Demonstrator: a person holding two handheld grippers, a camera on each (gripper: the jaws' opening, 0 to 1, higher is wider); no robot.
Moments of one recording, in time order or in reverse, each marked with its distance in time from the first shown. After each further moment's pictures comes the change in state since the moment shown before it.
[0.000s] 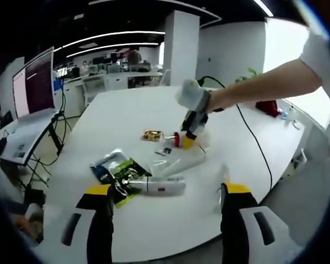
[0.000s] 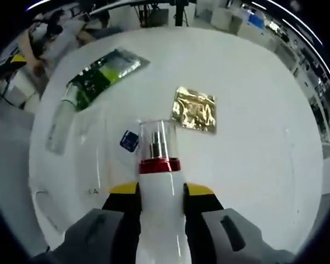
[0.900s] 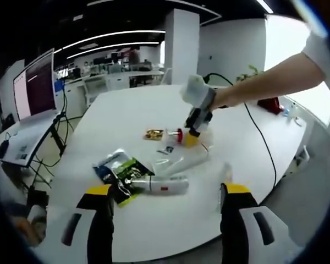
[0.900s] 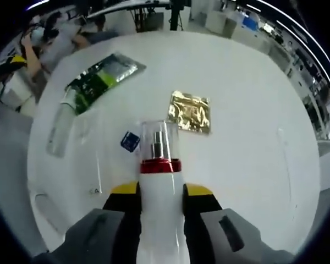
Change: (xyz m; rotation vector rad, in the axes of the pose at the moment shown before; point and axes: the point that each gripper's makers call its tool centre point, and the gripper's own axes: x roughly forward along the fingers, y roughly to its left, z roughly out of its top) left arm 0.000 0.000 0.000 0.022 0.006 0.019; right arm -0.013 -0.004 0.001 0.022 -0.062 -0.053
